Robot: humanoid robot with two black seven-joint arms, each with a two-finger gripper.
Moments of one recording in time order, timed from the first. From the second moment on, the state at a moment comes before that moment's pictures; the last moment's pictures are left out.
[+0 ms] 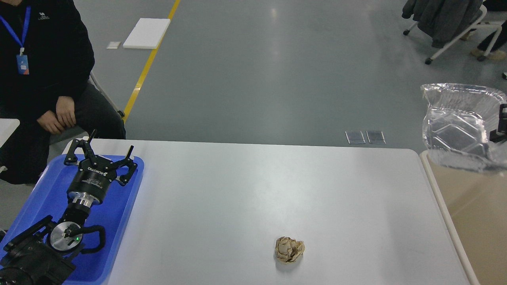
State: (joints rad) left arm -0.48 0.36 -0.88 -0.46 -0.17 -0.78 -0.41; right arm 2.11 -0.91 -1.30 1.08 -0.48 0.64 0.19
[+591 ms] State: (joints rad) left arm -0.48 0.36 -0.88 -0.46 -0.17 -0.78 -0.41; right arm 1.59 -1.06 -0.99 0.75 -0.47 0.54 0.19
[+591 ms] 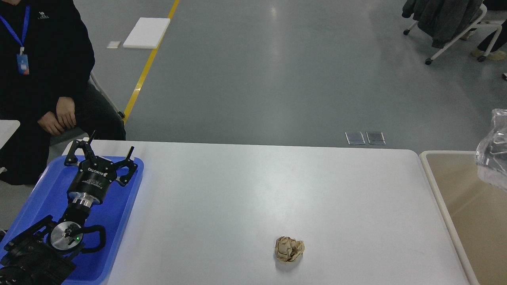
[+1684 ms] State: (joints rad) left arm -0.48 0.36 -0.88 -0.46 -0.17 -0.78 -0.41; right arm 0.79 -0.80 -0.50 0.24 -0.47 0.24 0.19
